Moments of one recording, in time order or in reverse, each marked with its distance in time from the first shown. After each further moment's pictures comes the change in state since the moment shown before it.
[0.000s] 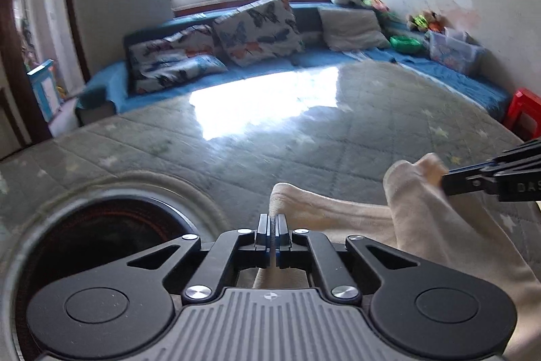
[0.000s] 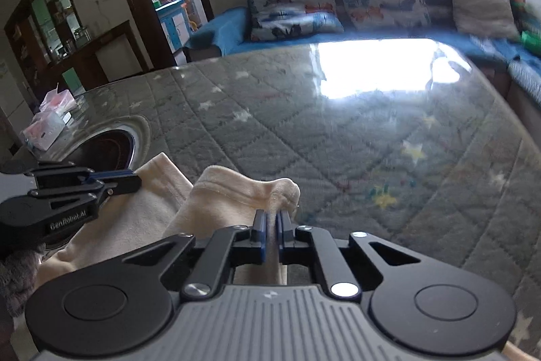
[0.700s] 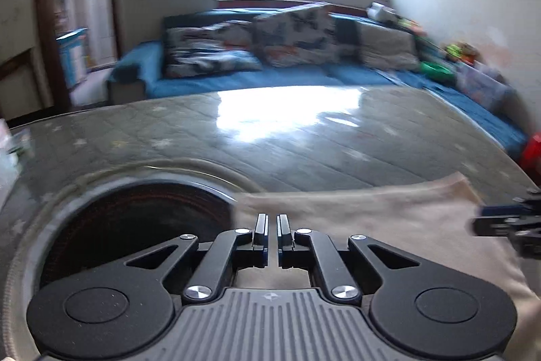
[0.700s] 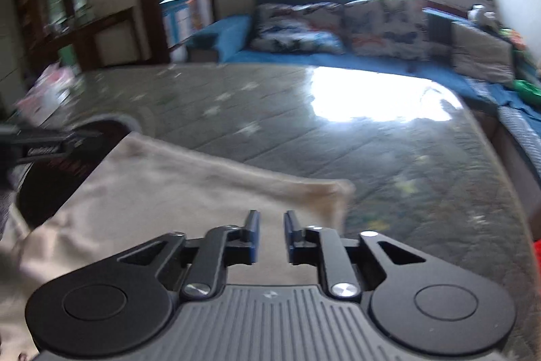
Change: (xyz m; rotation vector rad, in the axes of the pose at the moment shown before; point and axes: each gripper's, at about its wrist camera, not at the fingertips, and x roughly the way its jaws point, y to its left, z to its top) left arm -0.017 0.048 -0.001 -0.132 0.027 -0.010; right arm -0.007 0.038 -0.004 -0.149 0.017 -0.033
